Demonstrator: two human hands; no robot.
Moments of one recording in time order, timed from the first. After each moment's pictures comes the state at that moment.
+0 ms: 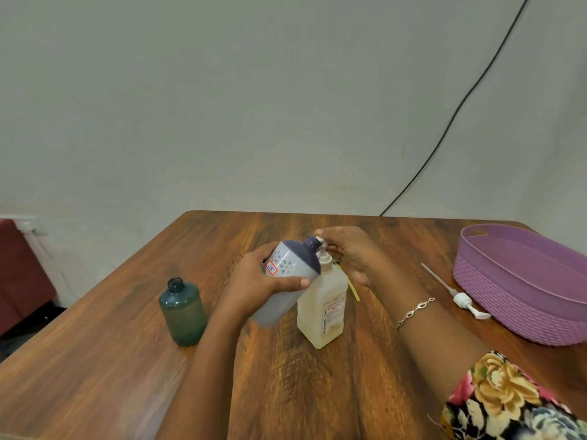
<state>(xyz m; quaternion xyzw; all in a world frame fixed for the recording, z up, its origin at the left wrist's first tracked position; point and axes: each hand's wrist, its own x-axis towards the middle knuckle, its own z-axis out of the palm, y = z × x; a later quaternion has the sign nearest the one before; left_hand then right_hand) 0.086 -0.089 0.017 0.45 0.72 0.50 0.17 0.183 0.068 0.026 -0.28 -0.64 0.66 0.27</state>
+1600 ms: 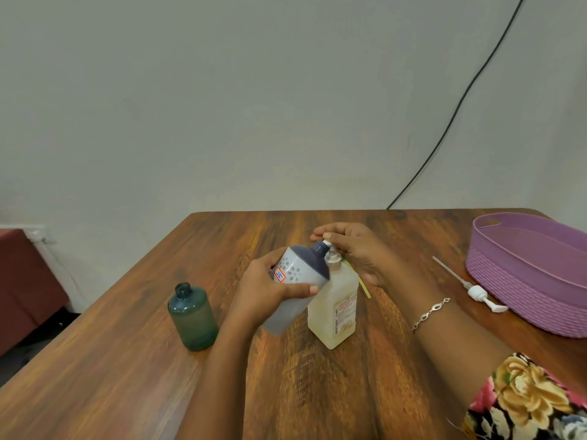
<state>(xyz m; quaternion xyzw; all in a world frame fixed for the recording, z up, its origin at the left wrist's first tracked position) 0.084 -0.088 0.011 0.45 0.71 0.51 0.17 0.179 0.070 0.021 -0.23 -0.66 0.67 0.26</state>
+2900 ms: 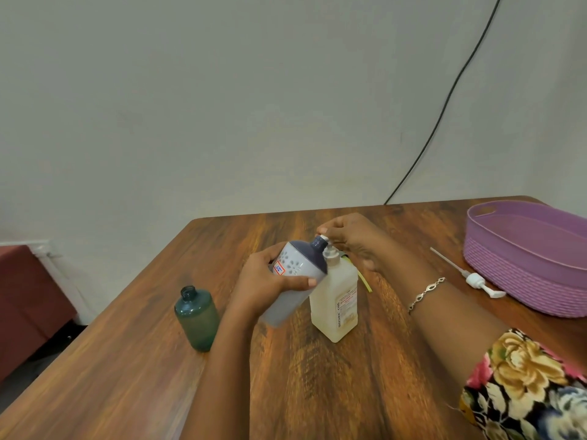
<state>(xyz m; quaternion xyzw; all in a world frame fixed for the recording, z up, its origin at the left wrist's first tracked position) 0.088 -0.092 0.024 0.46 0.72 0.49 0.19 0.182 0.068 0.036 -0.31 -0.70 0.60 0.24</state>
